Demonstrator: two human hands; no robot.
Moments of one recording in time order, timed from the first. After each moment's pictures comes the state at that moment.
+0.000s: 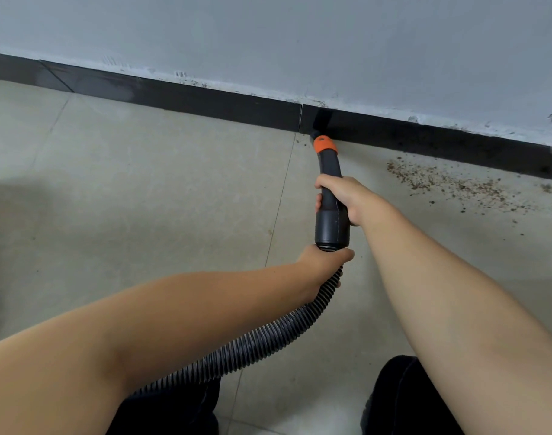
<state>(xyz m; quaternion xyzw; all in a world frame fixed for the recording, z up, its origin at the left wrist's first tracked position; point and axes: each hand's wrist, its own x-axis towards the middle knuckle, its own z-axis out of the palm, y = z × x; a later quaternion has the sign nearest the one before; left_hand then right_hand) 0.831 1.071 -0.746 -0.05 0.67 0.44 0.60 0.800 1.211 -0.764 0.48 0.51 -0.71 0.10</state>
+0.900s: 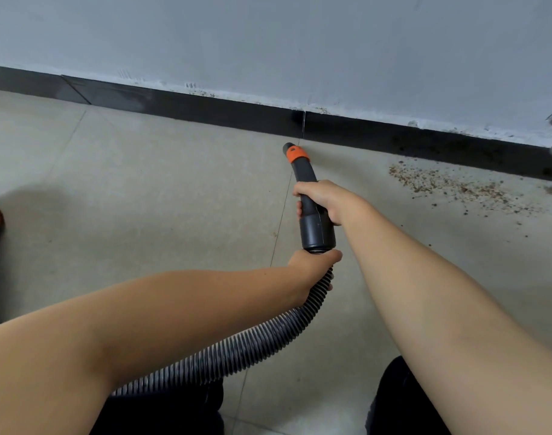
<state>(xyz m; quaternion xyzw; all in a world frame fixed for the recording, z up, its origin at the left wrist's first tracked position) 0.826 1.052 -0.735 -0.08 0.68 0.44 0.58 0.780 1.180 -0.754 0.44 0.54 -0.70 0.15</state>
